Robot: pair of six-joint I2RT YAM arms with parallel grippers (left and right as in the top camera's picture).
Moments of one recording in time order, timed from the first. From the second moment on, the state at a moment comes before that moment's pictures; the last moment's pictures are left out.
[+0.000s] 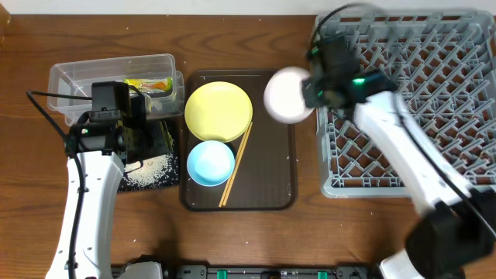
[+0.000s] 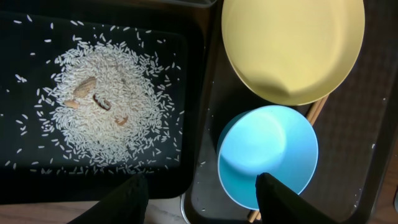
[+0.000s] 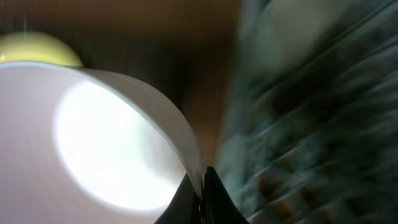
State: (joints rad) left arm 0.09 1.32 1.12 -1.02 0.17 -0.17; right arm 0.37 1.71 1.51 -0.76 0.09 0.18
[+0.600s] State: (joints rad) left arm 0.09 1.32 1.12 -1.02 0.17 -0.17; right arm 0.11 1.75 1.54 -0.15 0.66 -0.25
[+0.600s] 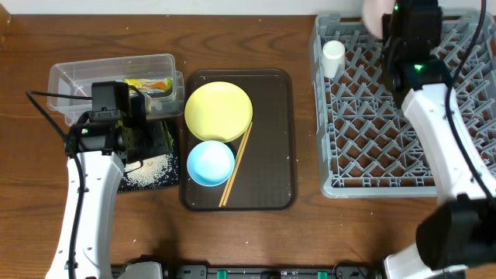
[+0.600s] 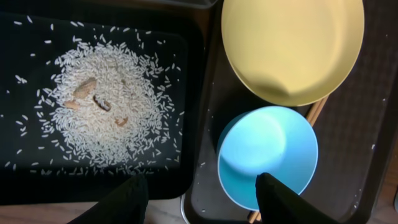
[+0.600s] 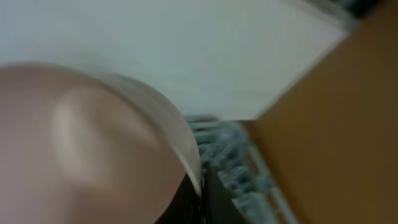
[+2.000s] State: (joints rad) left arm 0.09 1.32 1.12 -1.02 0.17 -0.17; right arm 0.07 2.12 1.54 0.16 0.92 -0.49
